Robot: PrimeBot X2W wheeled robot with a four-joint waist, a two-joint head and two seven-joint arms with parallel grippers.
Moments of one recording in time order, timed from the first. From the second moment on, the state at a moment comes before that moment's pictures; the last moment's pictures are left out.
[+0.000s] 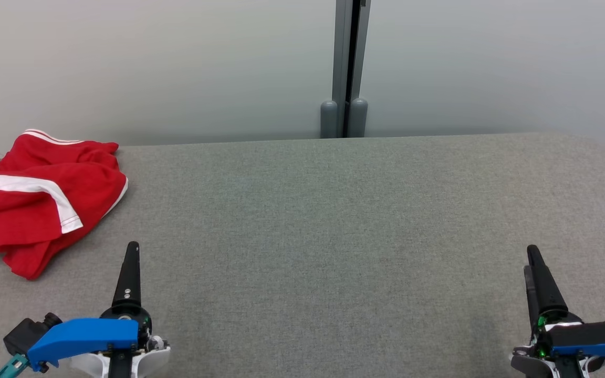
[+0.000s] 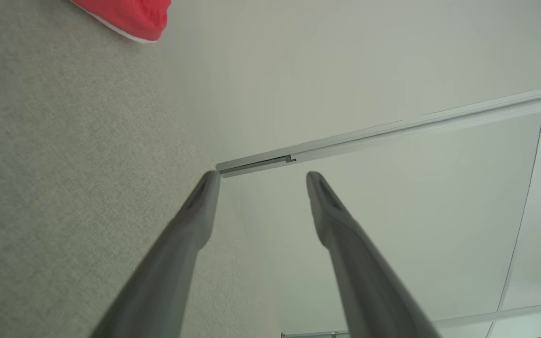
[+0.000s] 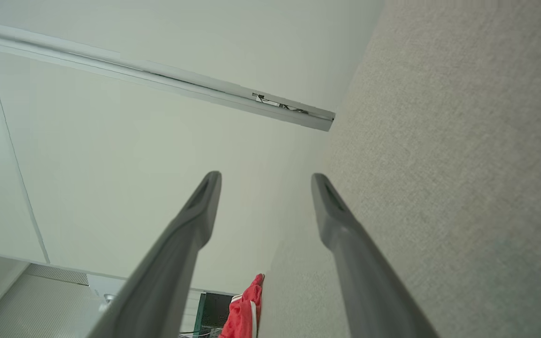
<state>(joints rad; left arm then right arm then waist) -0.06 0.04 0.01 0.20 -1.38 -0.09 0.00 -0.05 -0.04 -0.10 0.23 1.36 0.13 0.00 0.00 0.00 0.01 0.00</state>
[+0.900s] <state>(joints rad) -0.06 0.05 -0.11 0.16 -0.80 -0.03 -0.10 -0.03 -0.04 -0.07 0.16 0.76 0.13 -0.09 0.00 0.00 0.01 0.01</state>
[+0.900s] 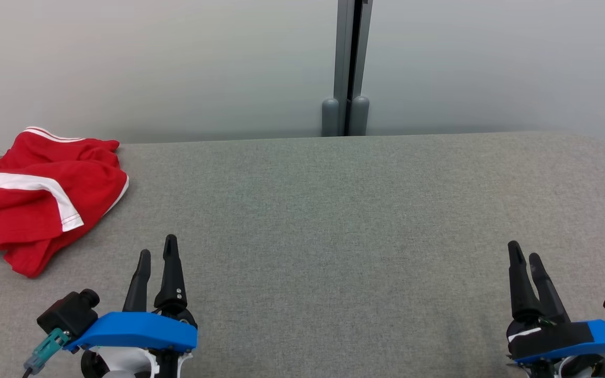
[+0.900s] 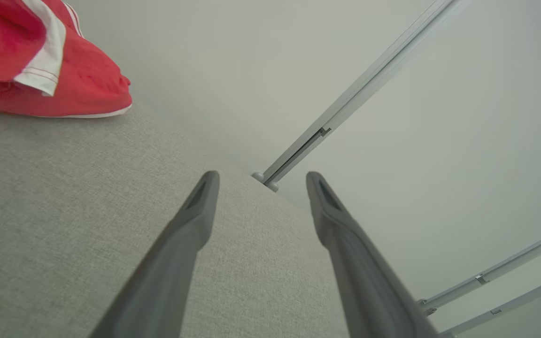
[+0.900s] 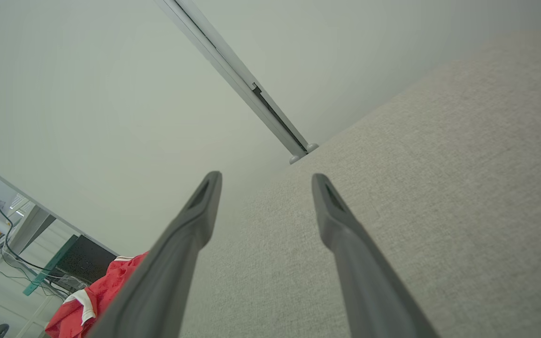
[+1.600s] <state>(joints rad) -0.05 0.05 -0.14 0.23 -0.53 -0.02 -0.15 -0.03 -0.04 -0.05 0.20 0.44 0.13 -0.15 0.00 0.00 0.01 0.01</state>
